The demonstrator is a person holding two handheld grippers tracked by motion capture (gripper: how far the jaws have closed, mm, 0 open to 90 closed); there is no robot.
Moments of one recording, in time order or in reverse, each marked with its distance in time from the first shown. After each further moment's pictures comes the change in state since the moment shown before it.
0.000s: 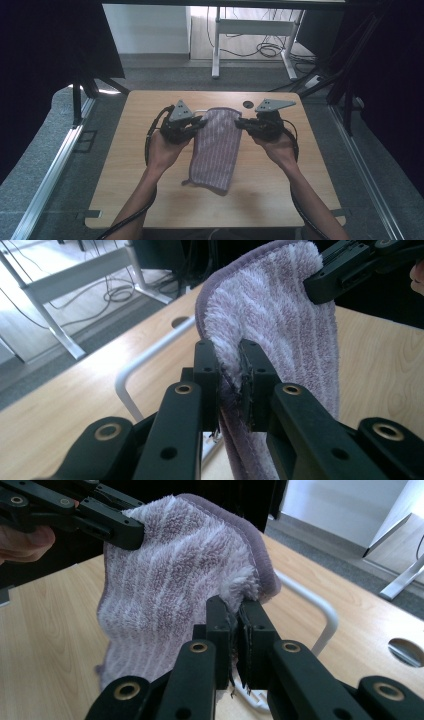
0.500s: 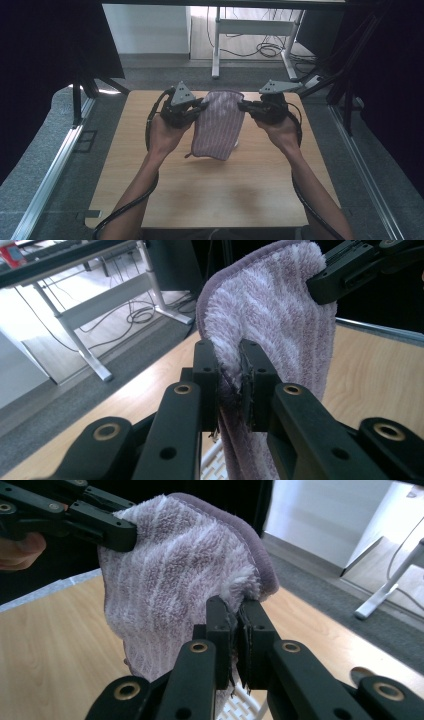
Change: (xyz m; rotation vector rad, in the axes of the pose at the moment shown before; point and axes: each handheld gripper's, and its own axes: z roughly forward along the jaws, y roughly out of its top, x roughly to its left) left arm 0.014 0.040 -0.004 -0.047 0.070 0.051; right arm -0.016 0.040 -0.010 -0.049 -0.055 -0.025
